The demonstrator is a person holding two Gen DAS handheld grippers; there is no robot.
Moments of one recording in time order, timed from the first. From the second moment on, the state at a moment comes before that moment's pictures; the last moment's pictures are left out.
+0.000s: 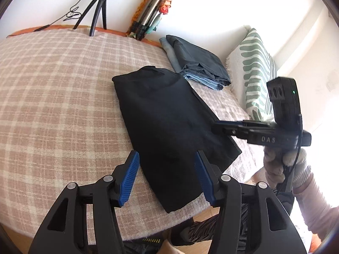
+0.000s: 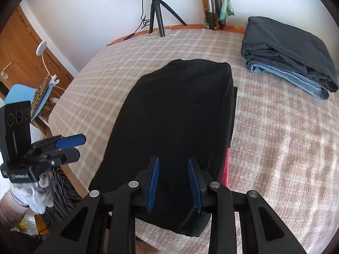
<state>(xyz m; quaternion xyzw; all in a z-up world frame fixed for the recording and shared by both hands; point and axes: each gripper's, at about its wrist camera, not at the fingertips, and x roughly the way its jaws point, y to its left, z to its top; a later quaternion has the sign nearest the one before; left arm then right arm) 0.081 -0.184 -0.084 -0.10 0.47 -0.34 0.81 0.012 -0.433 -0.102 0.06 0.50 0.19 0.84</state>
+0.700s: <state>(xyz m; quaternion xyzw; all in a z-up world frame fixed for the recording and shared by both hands) 0.129 -0.195 -0.120 -0.17 0.53 -0.31 0.77 0.049 -0.499 -0.126 0.20 0.51 0.19 0.82</state>
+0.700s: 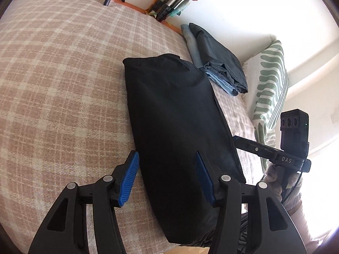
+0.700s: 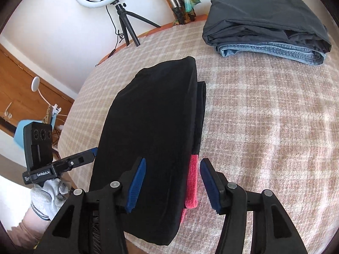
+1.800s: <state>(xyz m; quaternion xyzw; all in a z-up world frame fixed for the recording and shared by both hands) 0.138 -0.227 -0.130 -0.15 0.50 -0.33 0.79 0.072 -0.469 -0.143 0.22 0.49 0.25 0.81</state>
